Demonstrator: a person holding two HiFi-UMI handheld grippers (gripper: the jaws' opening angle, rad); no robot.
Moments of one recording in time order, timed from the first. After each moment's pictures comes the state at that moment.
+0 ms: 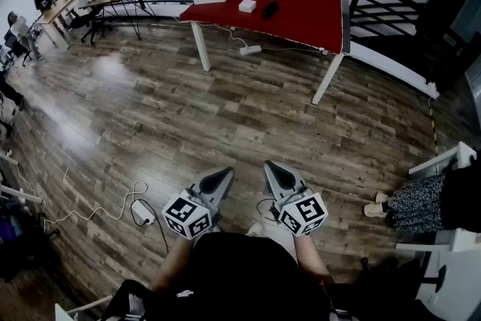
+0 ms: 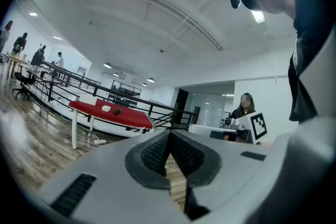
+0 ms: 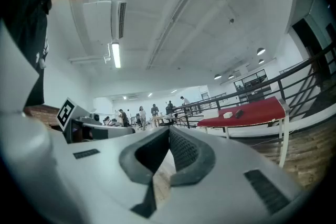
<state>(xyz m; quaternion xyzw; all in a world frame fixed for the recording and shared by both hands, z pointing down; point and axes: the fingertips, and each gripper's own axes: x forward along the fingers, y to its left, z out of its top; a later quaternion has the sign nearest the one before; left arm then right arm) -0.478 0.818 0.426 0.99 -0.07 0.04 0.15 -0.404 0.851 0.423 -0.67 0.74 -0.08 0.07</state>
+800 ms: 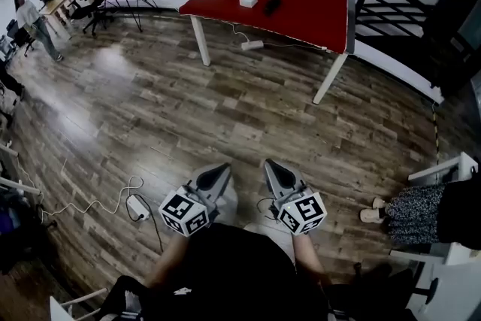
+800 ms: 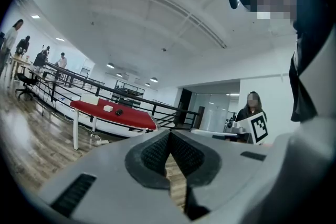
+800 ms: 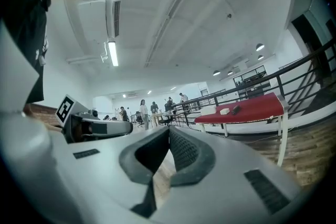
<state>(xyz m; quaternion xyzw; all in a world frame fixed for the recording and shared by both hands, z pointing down) -0.429 0.794 0.436 0.98 -0.09 0.04 0.15 -0.348 0.833 0.448 -0.67 0.74 -0.10 0.06</state>
